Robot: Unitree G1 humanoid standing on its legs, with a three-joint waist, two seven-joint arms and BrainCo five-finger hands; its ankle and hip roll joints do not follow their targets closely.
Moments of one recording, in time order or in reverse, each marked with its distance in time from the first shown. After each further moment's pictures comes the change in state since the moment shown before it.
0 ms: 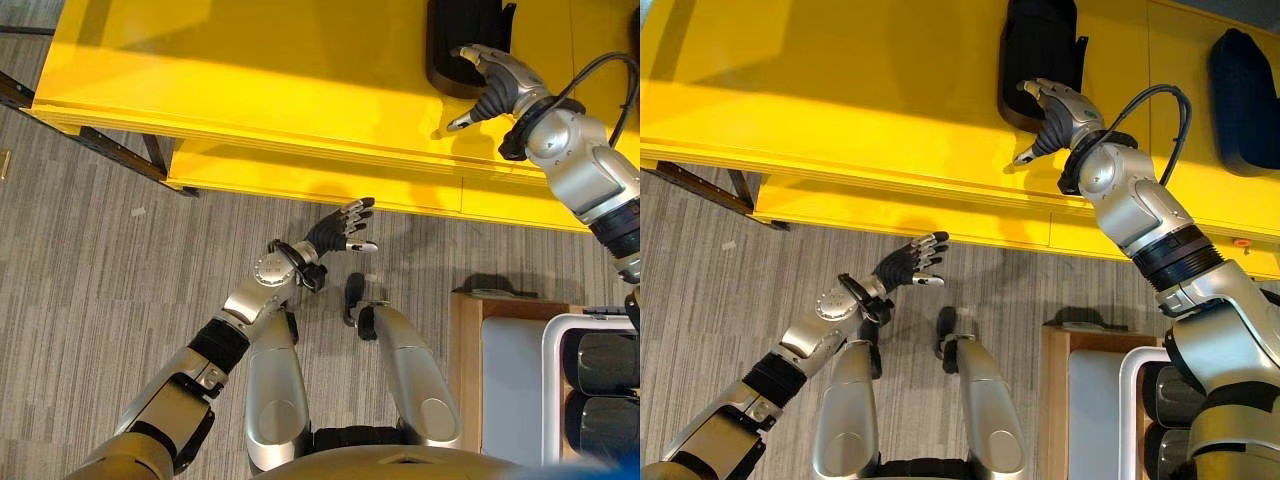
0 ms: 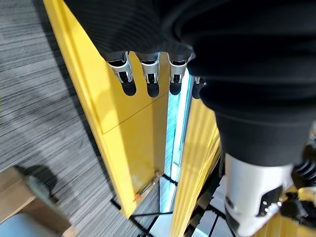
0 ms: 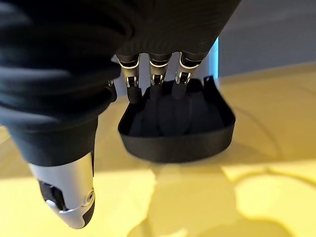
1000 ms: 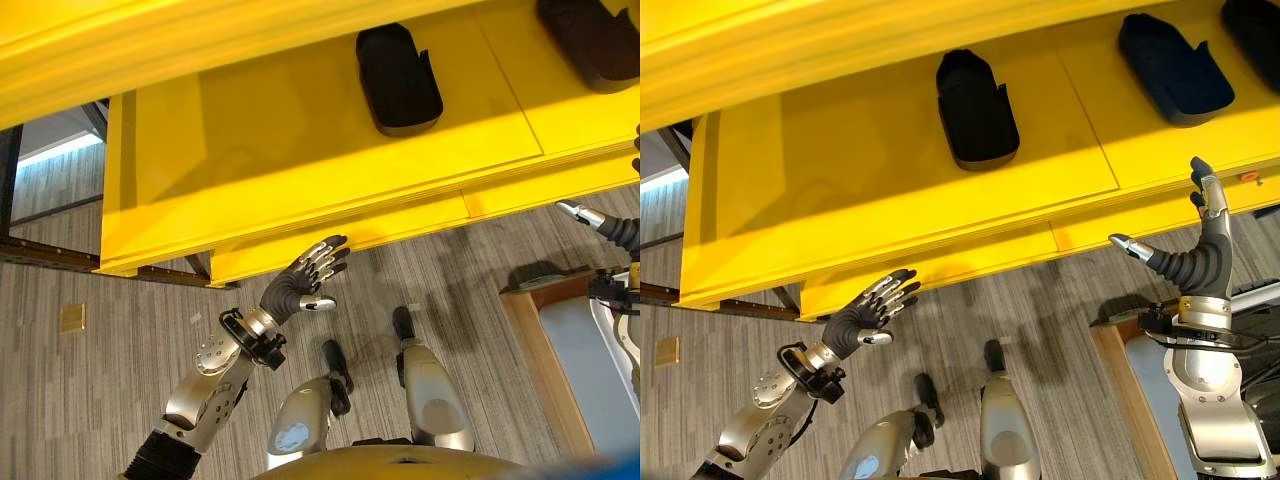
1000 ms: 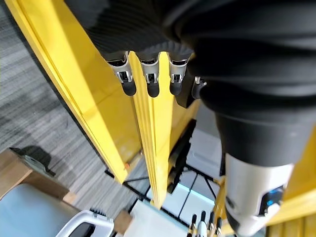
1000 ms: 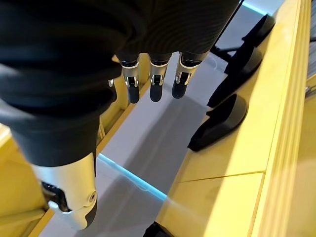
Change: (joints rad) left arm 0.574 0.062 0.224 -0.439 -0.138 -0.087 -0.171; right arm 1.268 0.175 -0.875 -0.697 0.276 -0.323 -0.414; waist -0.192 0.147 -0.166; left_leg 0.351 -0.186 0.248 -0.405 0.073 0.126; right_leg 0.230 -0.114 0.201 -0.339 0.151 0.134
